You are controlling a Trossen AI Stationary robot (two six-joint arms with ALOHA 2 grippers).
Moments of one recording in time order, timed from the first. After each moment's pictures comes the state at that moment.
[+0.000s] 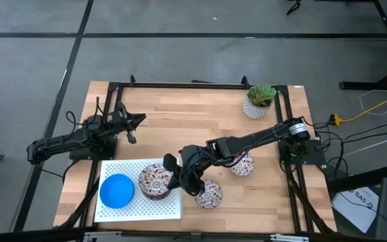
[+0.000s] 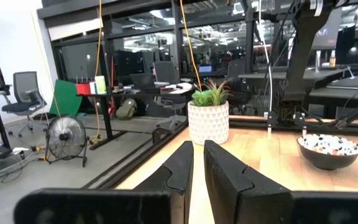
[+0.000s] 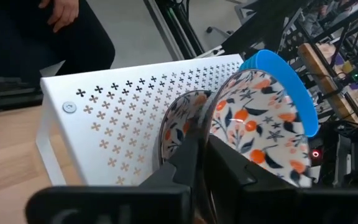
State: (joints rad) left arm 0.28 0.01 0.01 0.12 -0.14 0.07; right arm 0.28 1.94 1.79 -0.30 -0.25 -0.92
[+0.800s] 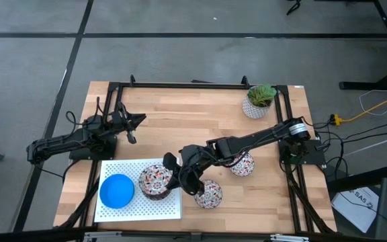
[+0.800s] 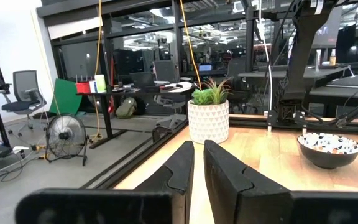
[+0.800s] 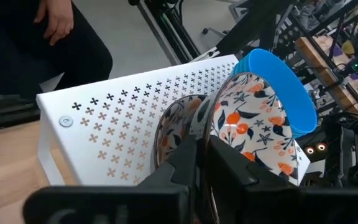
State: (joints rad) left arm 0.28 0.01 0.01 0.12 -0.14 0.07; right arm 0.28 1.94 1.79 -0.28 -0.25 -0.84
